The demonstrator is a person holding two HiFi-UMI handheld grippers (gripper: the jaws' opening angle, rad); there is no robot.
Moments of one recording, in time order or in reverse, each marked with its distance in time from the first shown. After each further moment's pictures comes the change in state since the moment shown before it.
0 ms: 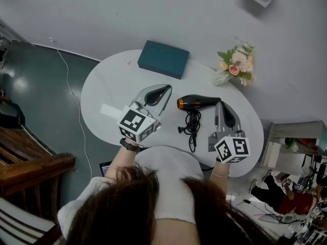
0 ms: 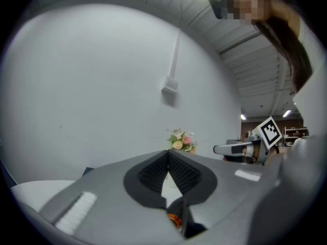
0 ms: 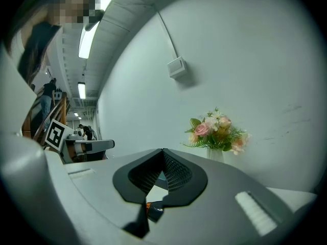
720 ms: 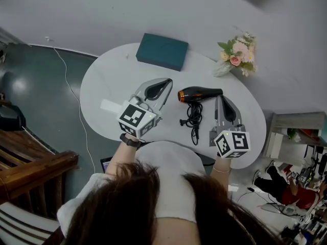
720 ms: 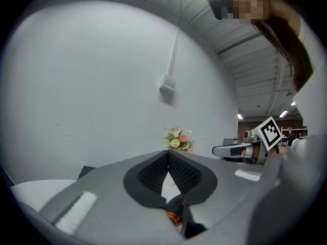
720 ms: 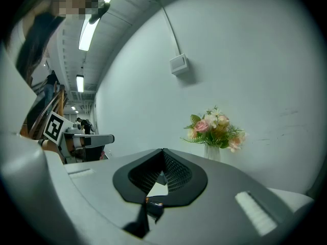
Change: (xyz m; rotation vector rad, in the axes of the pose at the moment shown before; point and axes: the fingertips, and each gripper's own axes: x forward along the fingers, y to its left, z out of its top) left arm -0.002 -0.003 -0.003 0.001 0.016 -0.033; right arm -0.003 0.007 -0.010 -0.042 0.042 -0.042
